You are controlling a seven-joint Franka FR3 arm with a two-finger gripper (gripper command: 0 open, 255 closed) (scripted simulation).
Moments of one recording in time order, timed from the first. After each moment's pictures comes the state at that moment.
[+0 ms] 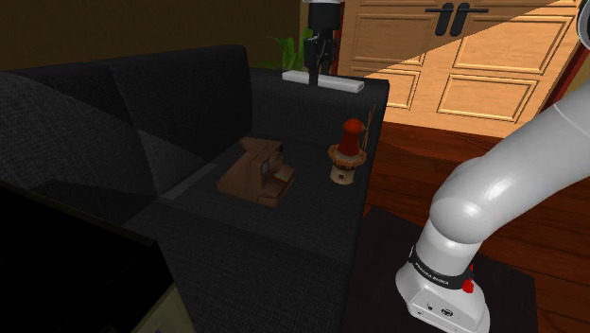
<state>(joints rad) -0.11 -0.45 0.06 -1.94 0.04 1.49 -0.20</state>
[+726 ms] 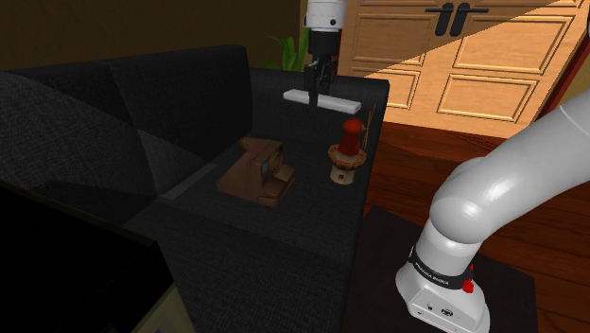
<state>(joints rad) -0.11 -0.49 0.05 -2.11 0.04 1.62 -0.21</state>
